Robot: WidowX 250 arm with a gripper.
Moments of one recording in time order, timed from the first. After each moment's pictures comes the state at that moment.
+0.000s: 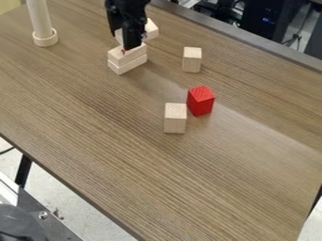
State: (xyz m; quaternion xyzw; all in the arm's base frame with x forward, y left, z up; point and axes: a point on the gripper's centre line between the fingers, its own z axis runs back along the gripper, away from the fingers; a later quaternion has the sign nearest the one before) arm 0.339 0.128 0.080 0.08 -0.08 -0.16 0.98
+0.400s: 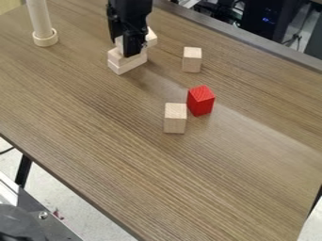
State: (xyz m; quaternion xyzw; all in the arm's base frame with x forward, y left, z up) arm 0.342 0.128 0.064 0.09 -0.07 -0.16 0.98
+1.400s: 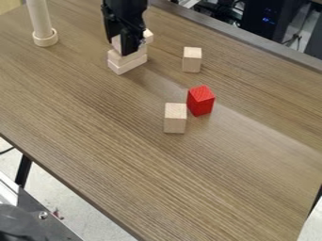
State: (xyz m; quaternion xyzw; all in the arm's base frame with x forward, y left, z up) arm 0.342 0.144 0.063 0.07 -0.06 -0.11 0.99
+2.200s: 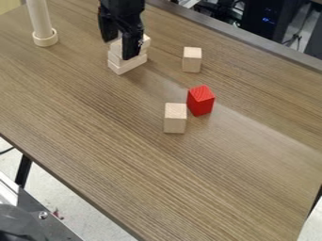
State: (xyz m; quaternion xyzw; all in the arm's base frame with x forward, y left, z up) arm 0.339 0.143 0.062 0.06 -0.05 -0.11 0.99
